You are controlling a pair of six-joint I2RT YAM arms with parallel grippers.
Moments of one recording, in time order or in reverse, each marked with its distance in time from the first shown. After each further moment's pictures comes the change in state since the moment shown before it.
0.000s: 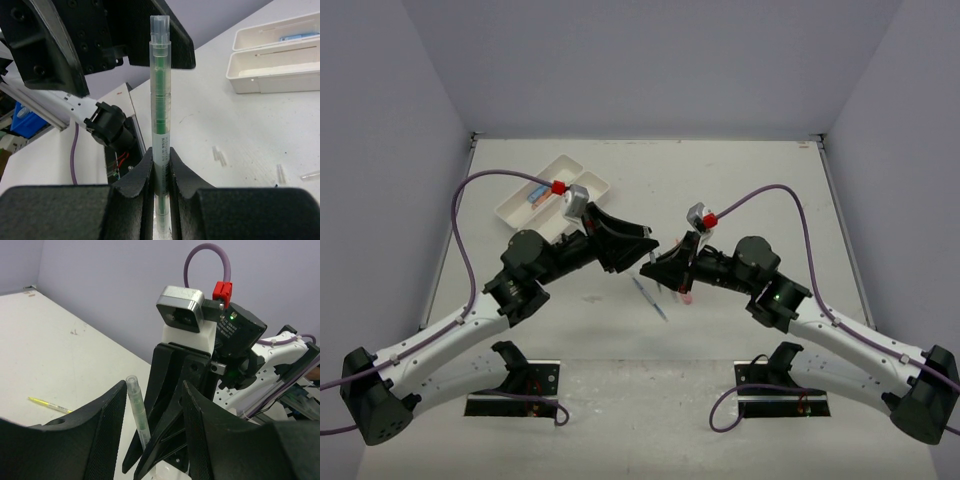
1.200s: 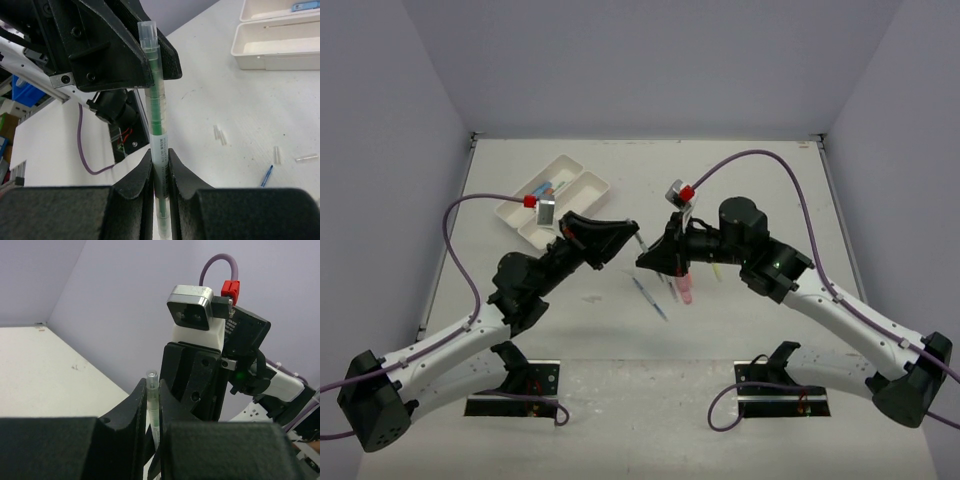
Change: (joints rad) left arm 0.019 -0.040 -0.195 0.314 -0.144 -0.152; right arm -0.056 0.154 0.335 -0.394 -0.113 -0.091
